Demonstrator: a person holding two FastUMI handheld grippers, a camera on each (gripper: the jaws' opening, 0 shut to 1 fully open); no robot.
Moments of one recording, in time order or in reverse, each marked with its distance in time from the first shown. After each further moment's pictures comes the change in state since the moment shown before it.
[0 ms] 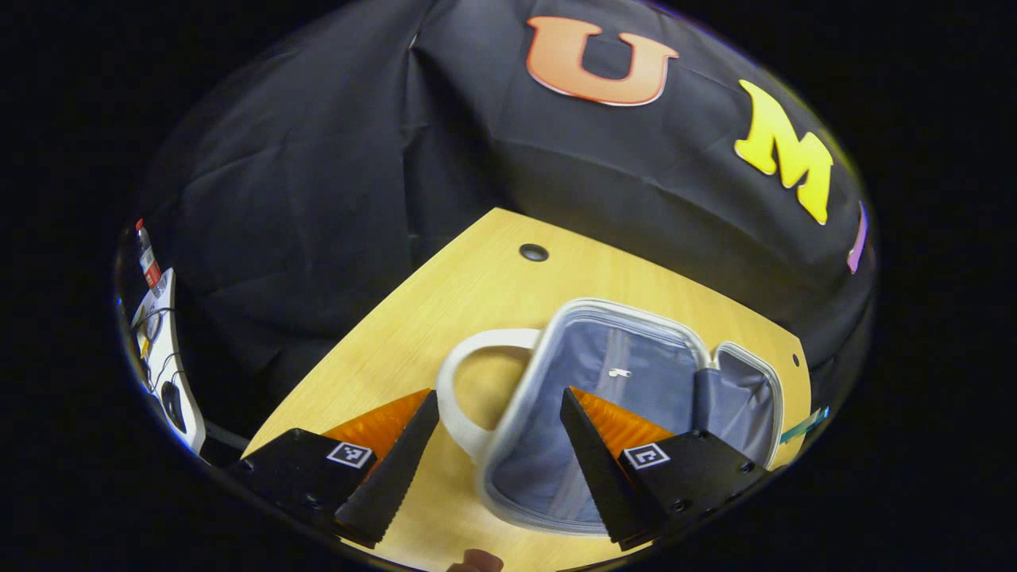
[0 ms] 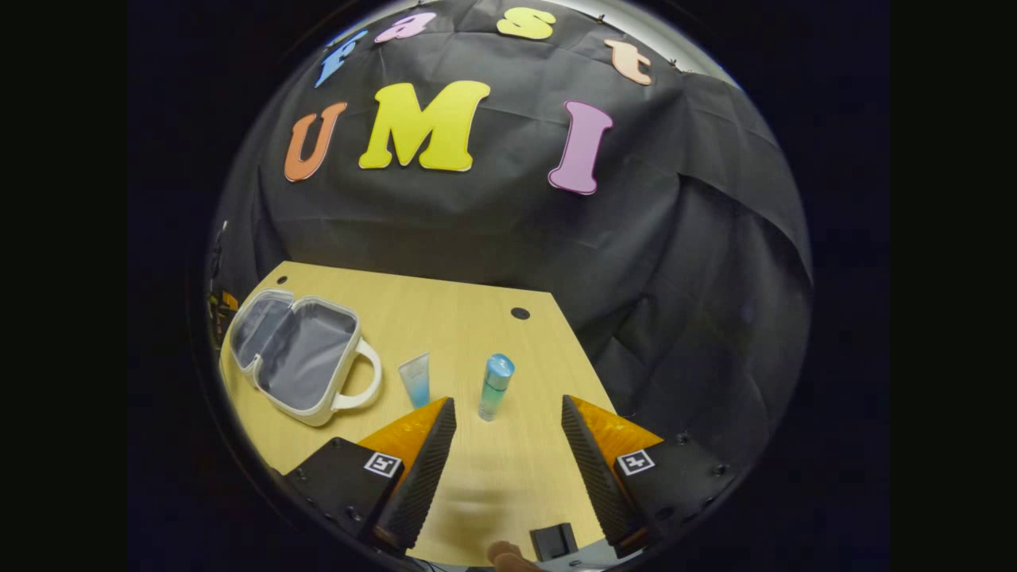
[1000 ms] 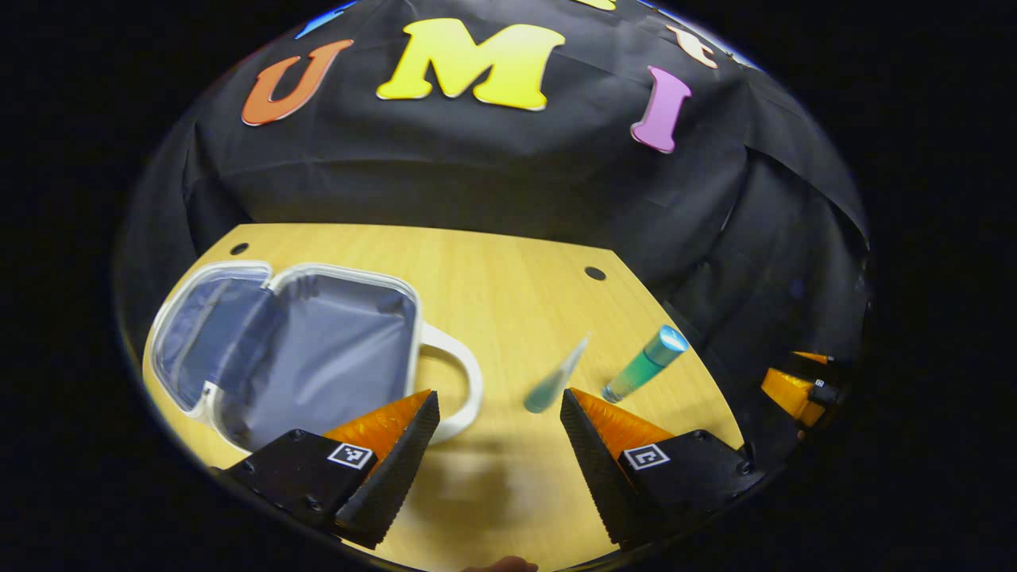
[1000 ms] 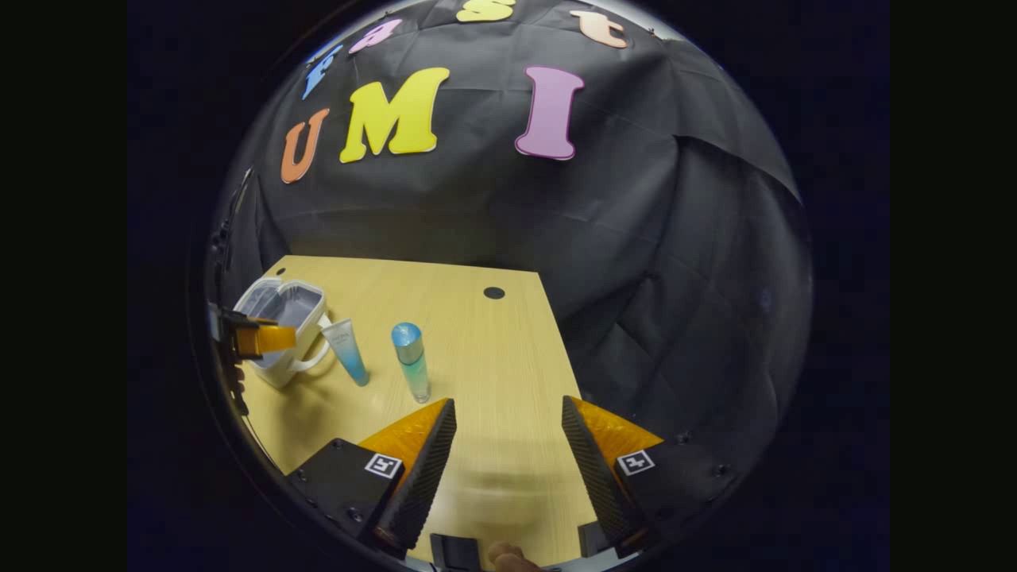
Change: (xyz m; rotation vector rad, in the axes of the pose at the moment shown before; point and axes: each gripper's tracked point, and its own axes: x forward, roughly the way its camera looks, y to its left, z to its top) left arm -0.097 -0.470 -0.169 0.292 0.055 -0.438; right arm 0.068 -0.128 -0.045 0.004 0.056 0.103
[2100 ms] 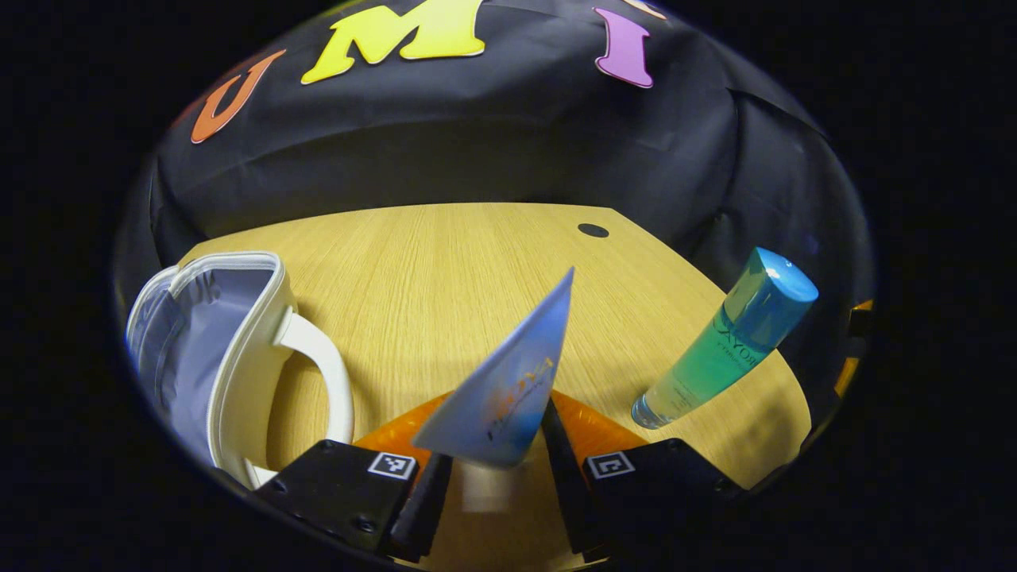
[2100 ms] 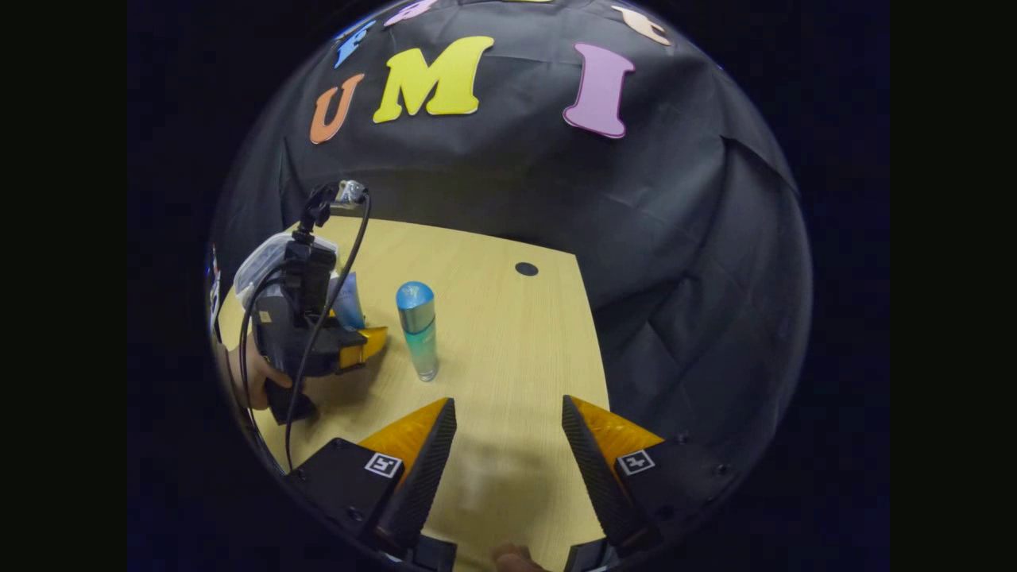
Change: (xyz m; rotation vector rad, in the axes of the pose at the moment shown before) left arm 0.140 -0.021 -0.029 0.147 -0.002 0.048; right arm 0.044 0.025 -0.025 -0.125 0.065 0.109
